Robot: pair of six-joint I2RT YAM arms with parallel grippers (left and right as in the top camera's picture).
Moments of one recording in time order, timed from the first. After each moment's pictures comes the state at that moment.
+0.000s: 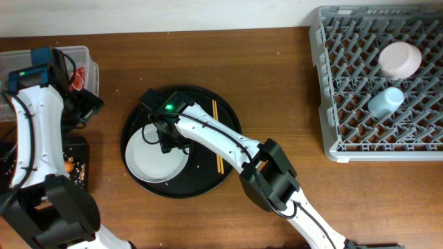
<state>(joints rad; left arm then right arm) 0.28 1.83 1.71 -1.32 -0.15 -0.64 0.86 2.50 2.30 -1.26 -0.02 0.64</state>
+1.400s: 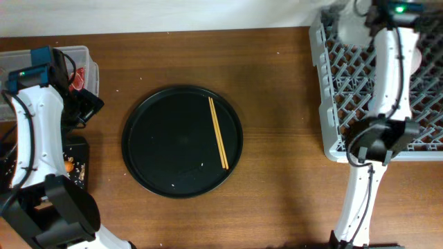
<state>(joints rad) 0.28 1.83 1.71 -1.32 -0.15 -0.64 -0.18 2.55 2.80 -1.09 0.55 0.17</state>
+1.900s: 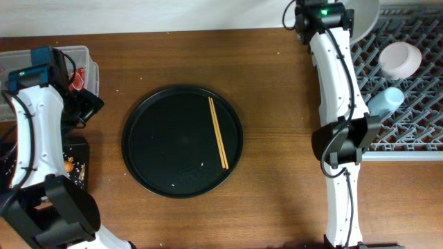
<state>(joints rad) 0.28 1.83 1.71 -1.31 -0.15 -0.64 0.13 2.49 2.73 -1.19 0.65 0.13</state>
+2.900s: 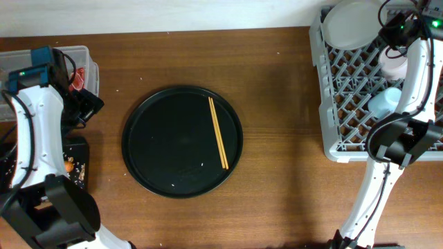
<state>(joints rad) 0.28 1.83 1.71 -1.32 -0.15 -0.64 -0.39 2.63 2.79 -1.04 -0.09 0.46</state>
